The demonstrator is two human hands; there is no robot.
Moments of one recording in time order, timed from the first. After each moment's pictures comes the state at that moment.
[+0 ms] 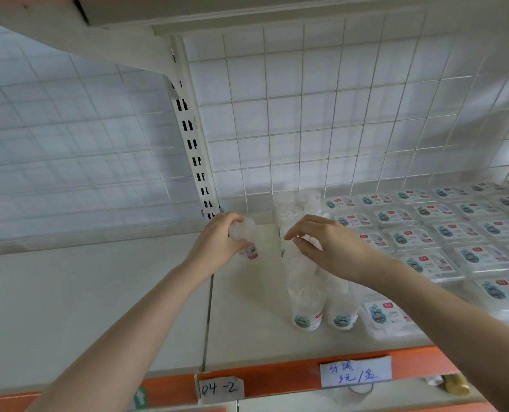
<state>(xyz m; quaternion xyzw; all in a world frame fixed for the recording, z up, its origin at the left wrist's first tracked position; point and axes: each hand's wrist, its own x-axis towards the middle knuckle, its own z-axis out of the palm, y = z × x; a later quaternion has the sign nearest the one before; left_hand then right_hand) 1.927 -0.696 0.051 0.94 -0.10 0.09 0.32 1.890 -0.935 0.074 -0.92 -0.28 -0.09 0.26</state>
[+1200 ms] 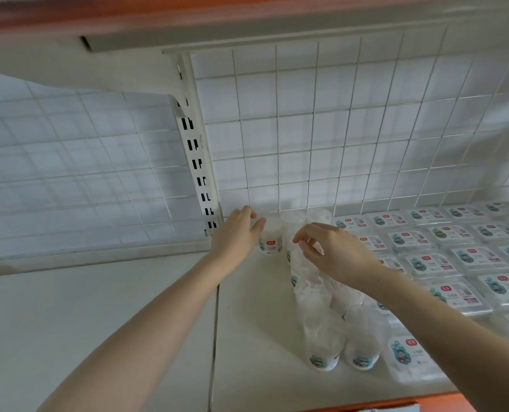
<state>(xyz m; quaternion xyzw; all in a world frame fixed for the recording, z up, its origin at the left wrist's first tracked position) 1.994 -0.721 0.062 0.97 -0.07 0.14 0.21 1.934 -0.921 0.075 -0.94 -0.21 -0.12 0.23</state>
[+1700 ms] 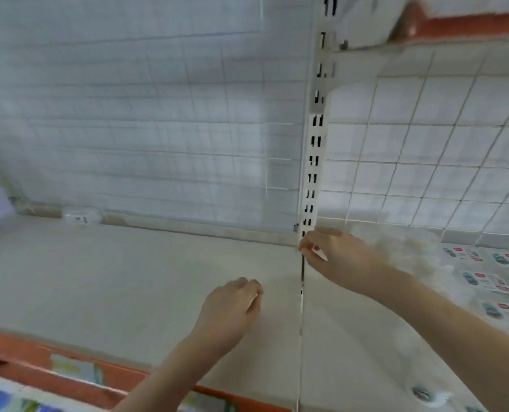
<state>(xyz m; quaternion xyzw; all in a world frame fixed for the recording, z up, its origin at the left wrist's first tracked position) 1.845 -0.575 0.019 0.98 -0.03 0.12 0.16 1.940 -0.780 0.093 -0.92 -0.35 -0.08 0.16</state>
